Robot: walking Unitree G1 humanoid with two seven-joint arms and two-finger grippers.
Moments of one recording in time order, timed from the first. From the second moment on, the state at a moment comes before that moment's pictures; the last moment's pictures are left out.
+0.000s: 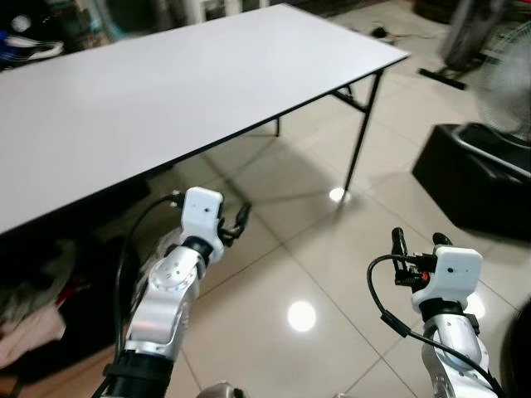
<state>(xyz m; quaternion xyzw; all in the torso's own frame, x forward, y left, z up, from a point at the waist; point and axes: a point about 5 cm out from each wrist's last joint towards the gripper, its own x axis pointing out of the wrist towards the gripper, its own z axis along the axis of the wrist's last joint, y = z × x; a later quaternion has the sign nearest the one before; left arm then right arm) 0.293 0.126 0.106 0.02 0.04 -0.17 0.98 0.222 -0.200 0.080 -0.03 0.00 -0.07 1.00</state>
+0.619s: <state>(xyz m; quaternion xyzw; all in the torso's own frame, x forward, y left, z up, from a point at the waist) 0.299 0.115 0.100 0.03 0.05 -0.18 0.98 0.223 -0.204 0.075 -0.04 0.02 -0.08 1.00</state>
